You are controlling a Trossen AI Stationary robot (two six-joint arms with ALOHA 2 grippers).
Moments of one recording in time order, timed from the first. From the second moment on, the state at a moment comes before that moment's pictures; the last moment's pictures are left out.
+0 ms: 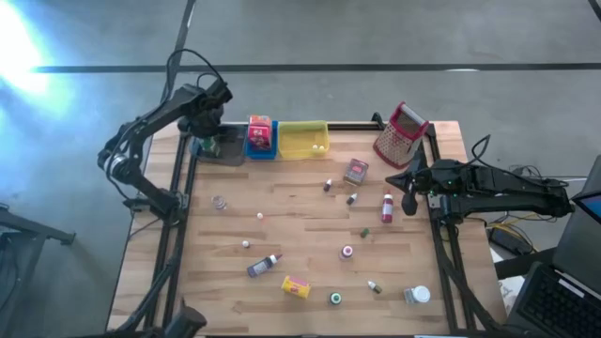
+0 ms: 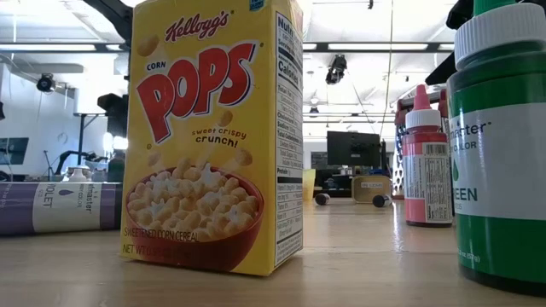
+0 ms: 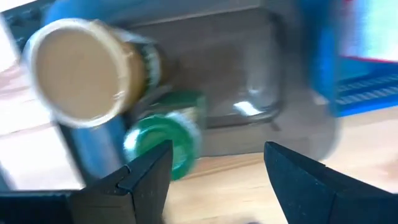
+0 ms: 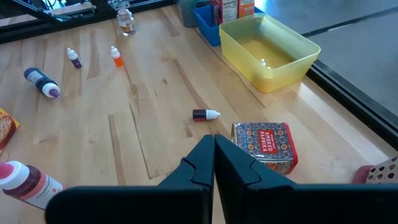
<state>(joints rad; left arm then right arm) 0.98 1.49 1.27 -1.20 -0.08 -0.34 -0.09 0.45 0.54 -0.59 0.21 0.23</state>
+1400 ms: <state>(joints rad) 0.89 1.49 1.14 -1.06 -0.24 -0.39 -0.09 0.45 0.54 -0.59 0.21 0.23</state>
